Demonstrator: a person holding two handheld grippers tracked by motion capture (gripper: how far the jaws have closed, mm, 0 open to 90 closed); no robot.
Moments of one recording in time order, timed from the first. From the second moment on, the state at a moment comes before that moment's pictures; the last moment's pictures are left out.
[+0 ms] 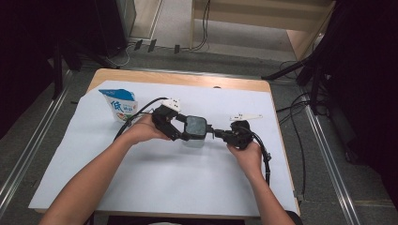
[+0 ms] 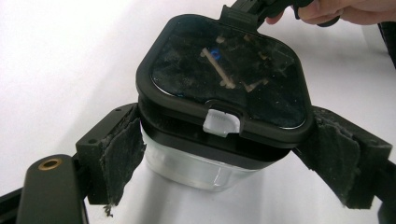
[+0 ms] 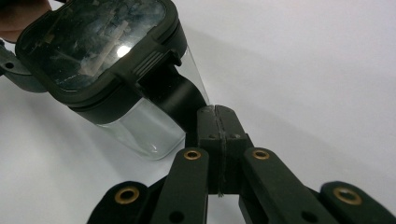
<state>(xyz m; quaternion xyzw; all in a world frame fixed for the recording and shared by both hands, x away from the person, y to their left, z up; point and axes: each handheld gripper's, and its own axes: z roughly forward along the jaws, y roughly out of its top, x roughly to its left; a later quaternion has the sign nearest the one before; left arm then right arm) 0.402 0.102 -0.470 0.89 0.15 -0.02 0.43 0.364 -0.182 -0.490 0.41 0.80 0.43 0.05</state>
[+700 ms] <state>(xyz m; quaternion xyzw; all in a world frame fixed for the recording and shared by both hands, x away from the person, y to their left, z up) 0.401 0.110 -0.459 0.88 0.15 -0.02 0.45 0.364 -0.182 -0.489 0.41 0.80 0.43 0.05</state>
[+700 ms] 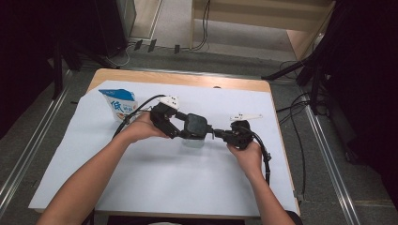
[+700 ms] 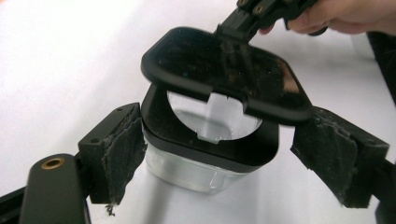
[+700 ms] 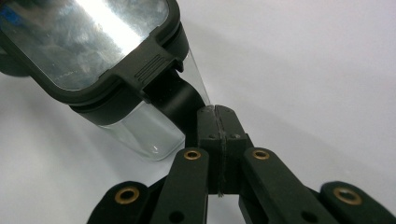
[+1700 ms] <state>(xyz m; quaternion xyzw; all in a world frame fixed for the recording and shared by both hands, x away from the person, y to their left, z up) 0.402 0.098 -0.431 0.87 0.16 -0.06 0.47 0.363 -0.183 -0.486 0.40 0.80 0.44 0.05</state>
